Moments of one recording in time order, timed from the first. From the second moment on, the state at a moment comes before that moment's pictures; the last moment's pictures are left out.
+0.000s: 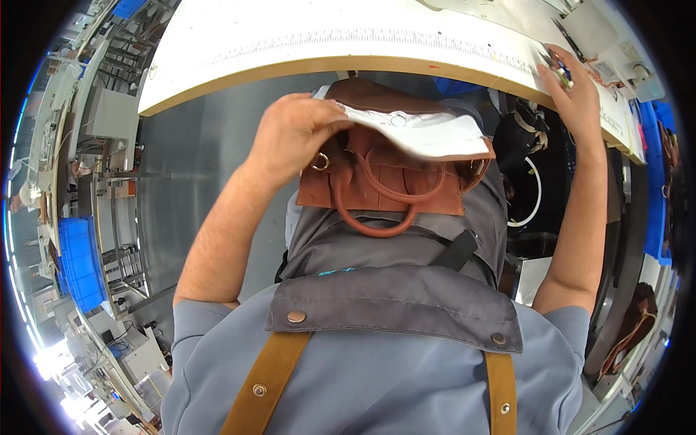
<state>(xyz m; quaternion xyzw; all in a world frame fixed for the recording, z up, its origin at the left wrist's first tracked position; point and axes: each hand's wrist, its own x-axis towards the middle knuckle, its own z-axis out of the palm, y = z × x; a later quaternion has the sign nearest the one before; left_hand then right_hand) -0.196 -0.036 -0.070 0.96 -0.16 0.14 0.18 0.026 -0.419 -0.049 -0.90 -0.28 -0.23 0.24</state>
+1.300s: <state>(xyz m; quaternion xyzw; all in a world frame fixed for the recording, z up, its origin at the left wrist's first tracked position) -0.176 -0.158 0.014 0.82 -0.38 0.21 0.38 -0.126 -0.340 -0.081 -0.83 -0.43 -0.01 0.36</state>
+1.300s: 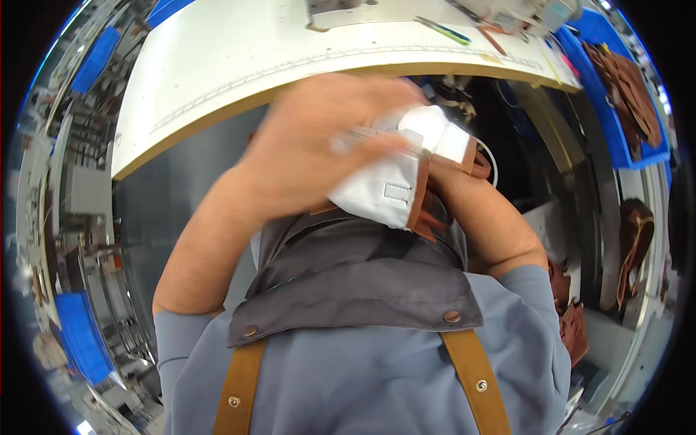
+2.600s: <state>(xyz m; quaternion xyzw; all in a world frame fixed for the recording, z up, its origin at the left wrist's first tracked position) -0.186 0.020 0.069 0.87 -0.09 0.16 0.46 -0.144 -0.402 -0.044 -0.74 -0.33 0.06 0.58</state>
